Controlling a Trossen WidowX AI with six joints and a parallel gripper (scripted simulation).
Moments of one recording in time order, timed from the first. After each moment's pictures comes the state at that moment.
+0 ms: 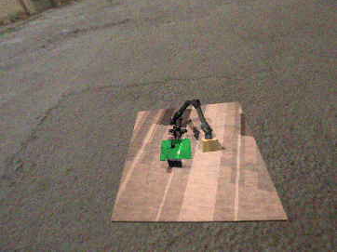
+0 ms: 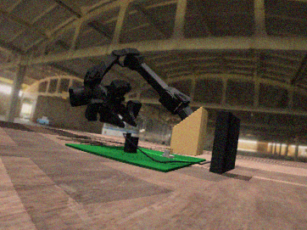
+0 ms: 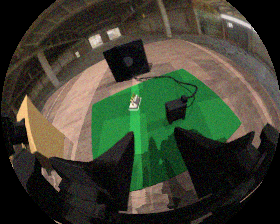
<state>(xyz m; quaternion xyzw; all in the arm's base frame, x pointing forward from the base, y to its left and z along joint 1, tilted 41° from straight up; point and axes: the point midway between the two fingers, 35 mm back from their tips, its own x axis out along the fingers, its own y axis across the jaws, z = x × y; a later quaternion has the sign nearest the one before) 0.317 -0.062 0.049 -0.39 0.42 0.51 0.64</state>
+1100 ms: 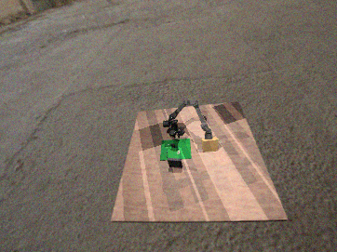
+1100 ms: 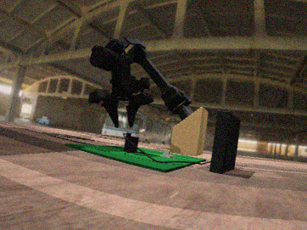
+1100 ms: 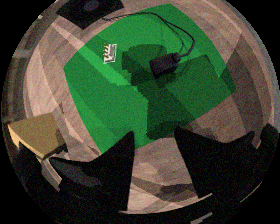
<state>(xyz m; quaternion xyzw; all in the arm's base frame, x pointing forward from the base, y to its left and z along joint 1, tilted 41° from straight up) 0.327 -0.050 0.052 -0.55 0.65 0.24 0.48</state>
